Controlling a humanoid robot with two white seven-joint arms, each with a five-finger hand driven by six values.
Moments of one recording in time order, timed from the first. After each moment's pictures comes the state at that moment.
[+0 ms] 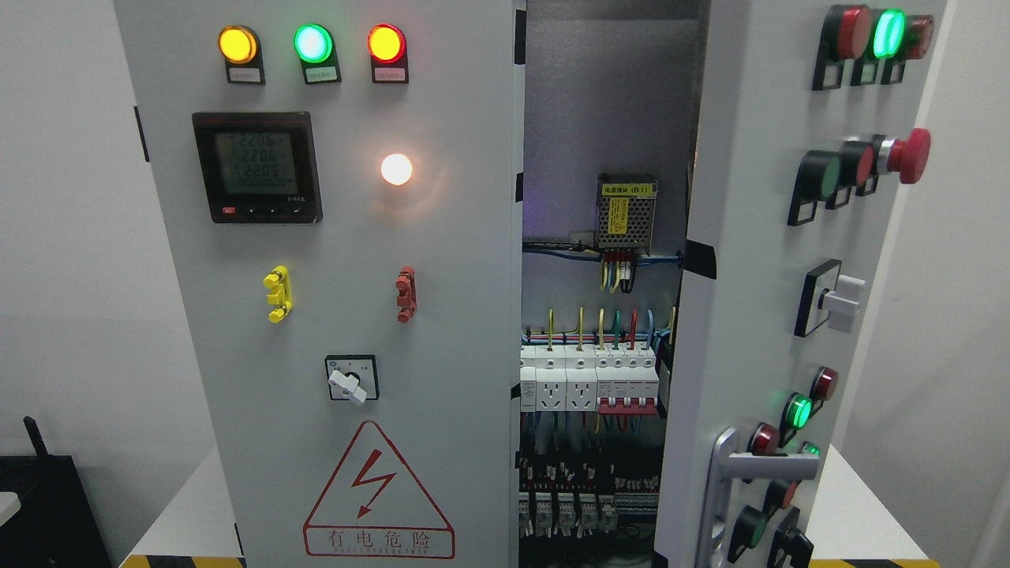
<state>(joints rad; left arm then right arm) 0.00 -0.04 -0.05 0.14 0.06 -0.11 -0.21 0.06 0.12 0.08 -0.05 -0.05 0.04 -0.23</state>
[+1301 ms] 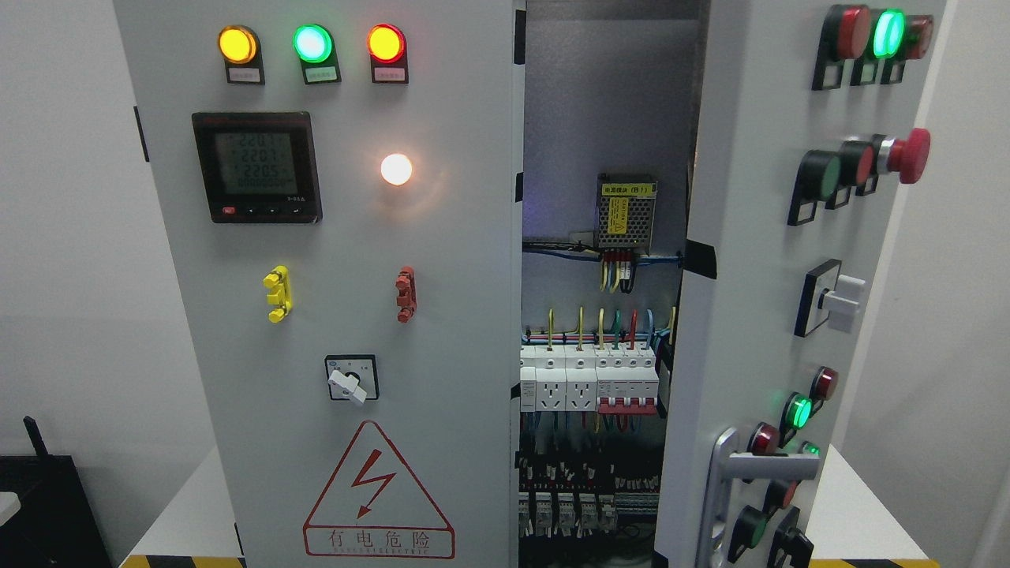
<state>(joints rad) 0.02 -0.02 -0.05 0.08 0.07 -0.11 -0.23 0.06 0.12 0.08 -0.05 -0.05 0.04 -0.23</state>
